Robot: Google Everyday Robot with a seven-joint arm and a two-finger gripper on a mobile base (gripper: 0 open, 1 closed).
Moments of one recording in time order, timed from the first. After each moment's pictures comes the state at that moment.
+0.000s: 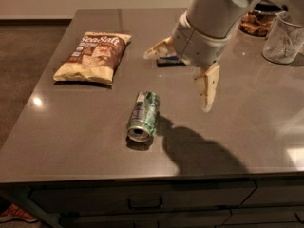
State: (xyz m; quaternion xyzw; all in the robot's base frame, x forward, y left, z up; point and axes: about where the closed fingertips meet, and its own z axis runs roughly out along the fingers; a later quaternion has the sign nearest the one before) arm 0.492 -0.070 0.938 -0.91 0.37 -0.03 0.16
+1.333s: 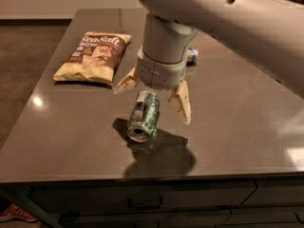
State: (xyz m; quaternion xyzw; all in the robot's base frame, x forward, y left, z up) arm 0.471 -0.018 0.887 -0.97 0.22 -0.01 0.08
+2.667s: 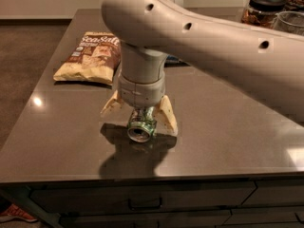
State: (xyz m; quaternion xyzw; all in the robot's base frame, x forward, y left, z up) arm 0.456 0.013 0.844 -0.99 0.15 0.02 0.04
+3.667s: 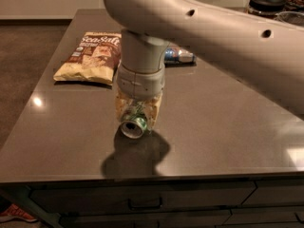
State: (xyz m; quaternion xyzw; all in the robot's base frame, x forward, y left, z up) arm 0.461 0.017 0.860 -0.99 0.15 0.03 0.06
